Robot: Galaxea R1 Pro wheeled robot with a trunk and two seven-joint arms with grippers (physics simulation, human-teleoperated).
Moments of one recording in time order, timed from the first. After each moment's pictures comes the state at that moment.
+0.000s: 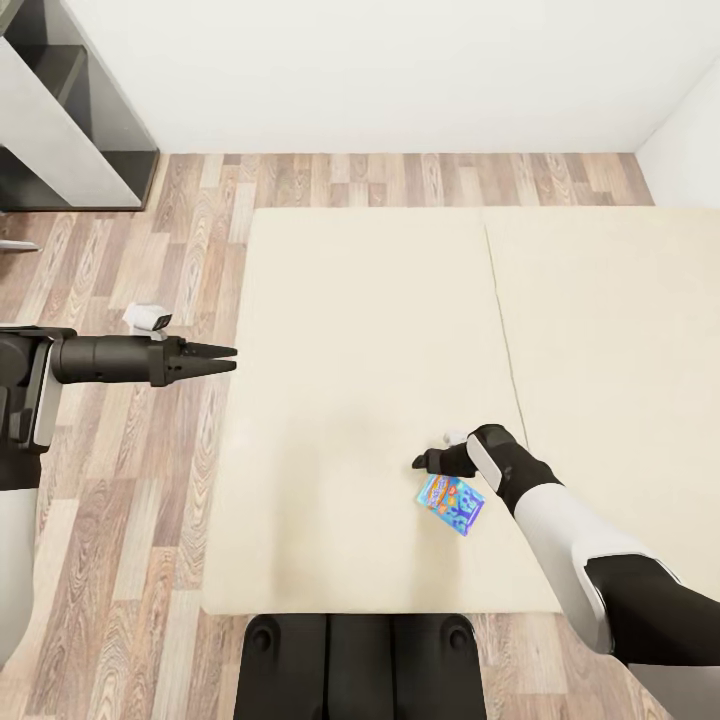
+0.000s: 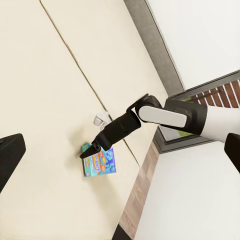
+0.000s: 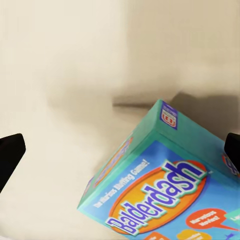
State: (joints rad) left arm -1.02 0.37 0.08 -1.41 0.02 1.04 -1.57; right arm -1.08 0.01 0.09 -0.43 -0.23 0.78 0.12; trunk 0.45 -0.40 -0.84
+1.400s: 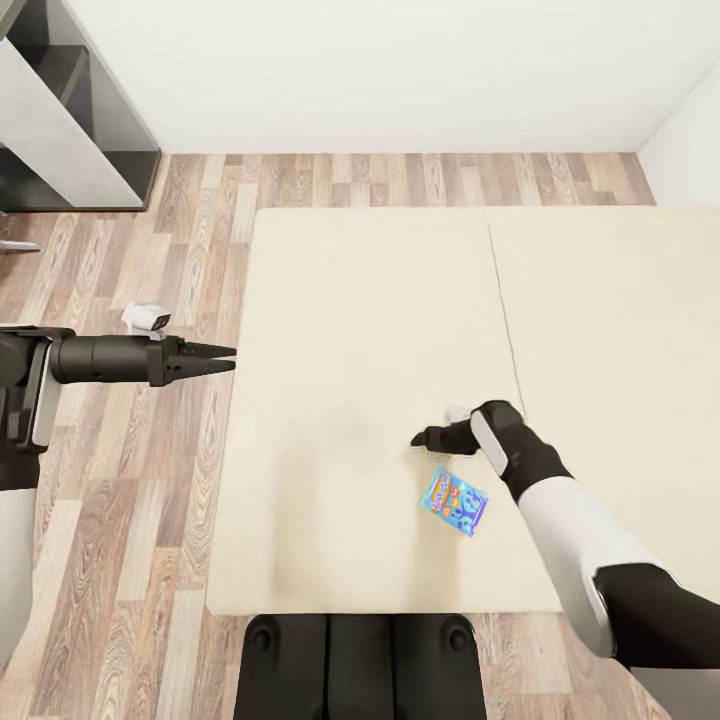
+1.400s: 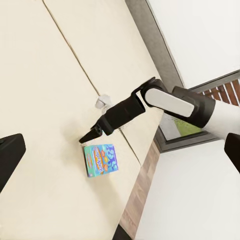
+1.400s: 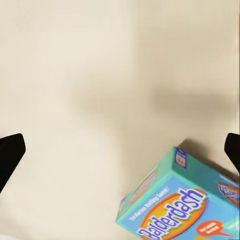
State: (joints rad) left arm -1.02 0.38 0.08 -1.41 0.02 1.04 -1.57; right arm -1.07 0.00 0.09 -0.64 -0.24 0.92 0.12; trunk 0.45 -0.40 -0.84
